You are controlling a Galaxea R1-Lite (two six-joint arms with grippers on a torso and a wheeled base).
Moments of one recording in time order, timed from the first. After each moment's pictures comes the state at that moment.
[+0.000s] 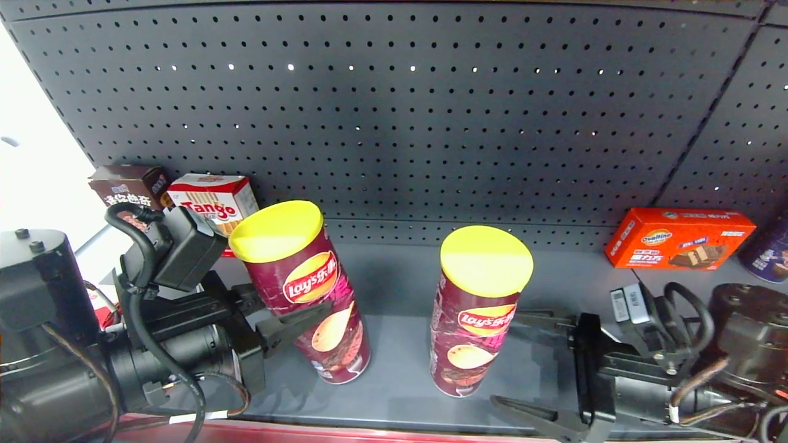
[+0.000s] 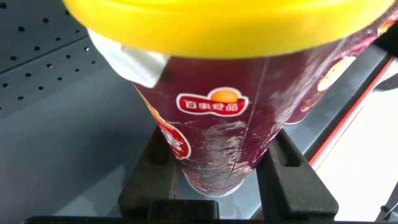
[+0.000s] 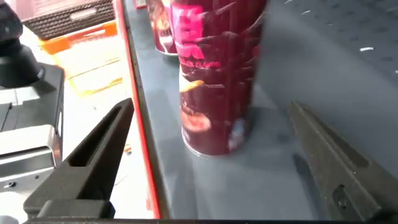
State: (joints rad) left arm -0.49 1.36 -0.48 -0.72 -0.30 0.09; right arm 0.53 1.63 -0.28 -1.27 0.67 -0.21
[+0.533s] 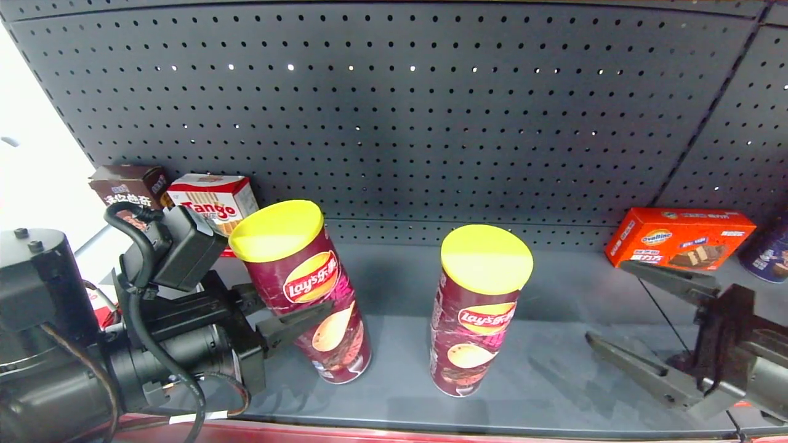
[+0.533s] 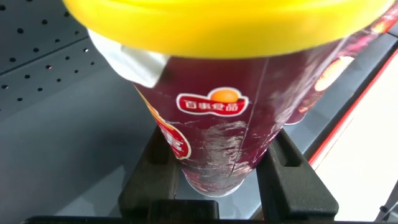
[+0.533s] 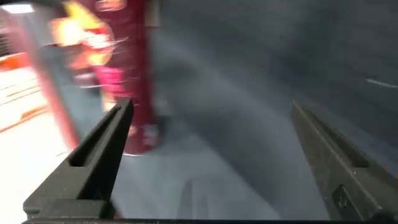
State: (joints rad) left arm -0.49 1.36 -0.48 -0.72 -0.30 0.09; right arm 0.39 1.24 -0.20 -1.15 0.43 -0.20
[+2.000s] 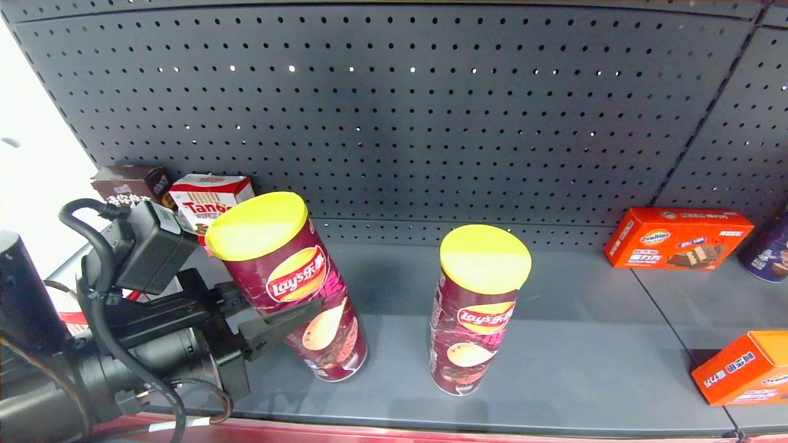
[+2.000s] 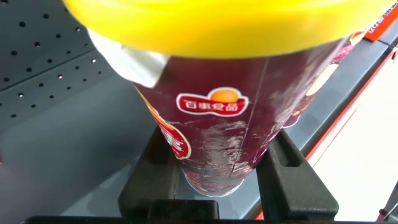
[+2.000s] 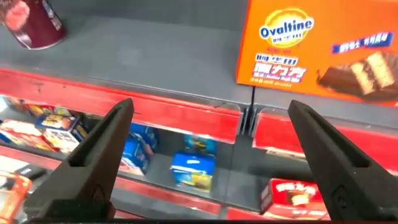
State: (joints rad) left arm -0.49 1.31 -0.46 -0.72 -0.30 0.09; right arm 0.20 0.10 -0.01 -0.04 0.00 0.00
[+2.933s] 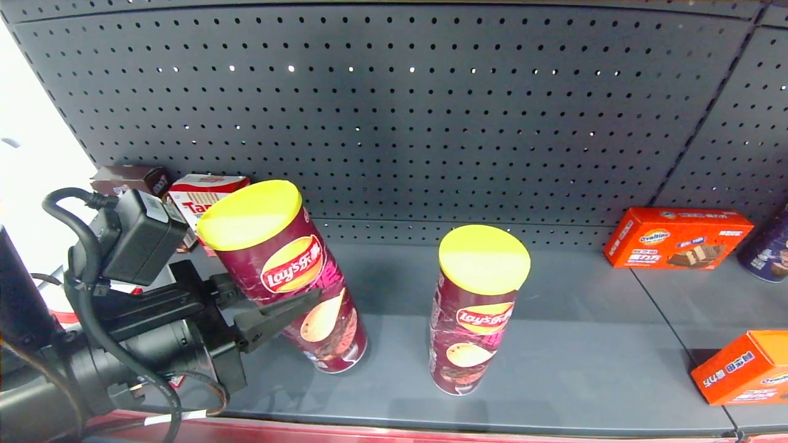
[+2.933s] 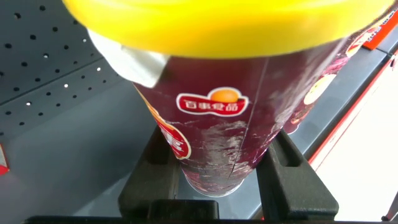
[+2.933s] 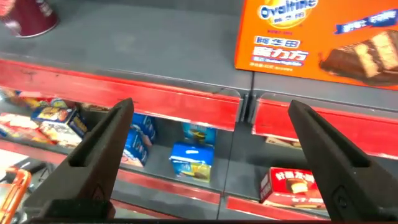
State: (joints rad) left arm -0.49 1.30 -0.48 -0.72 -0.30 0.09; right arm 0.18 0.09 0.00 0.01 0.00 0.00
